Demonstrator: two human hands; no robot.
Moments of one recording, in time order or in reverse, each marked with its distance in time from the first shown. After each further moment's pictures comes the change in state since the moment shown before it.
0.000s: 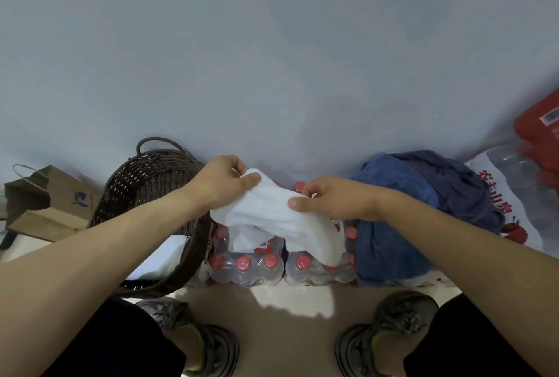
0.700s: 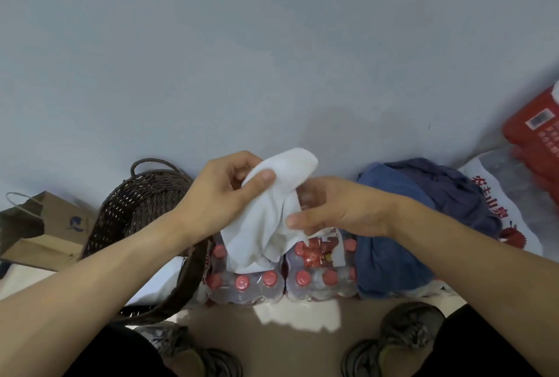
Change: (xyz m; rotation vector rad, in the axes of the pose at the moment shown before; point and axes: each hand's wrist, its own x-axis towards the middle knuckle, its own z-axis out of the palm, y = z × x) left_hand -0.035 0.033 -0.005 -0.320 -0.013 0.516; right_hand -0.021 -0.010 -0.009 0.555 -0.123 -0.175
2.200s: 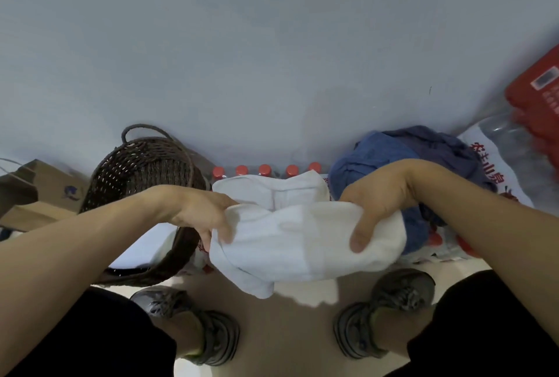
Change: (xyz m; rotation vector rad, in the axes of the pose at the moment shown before) left_hand -0.015 -0.070 -0.007 0.206 -0.893 -0.782; right_hand -0.028 0.025 -0.034 -0.689 -0.459 0.590
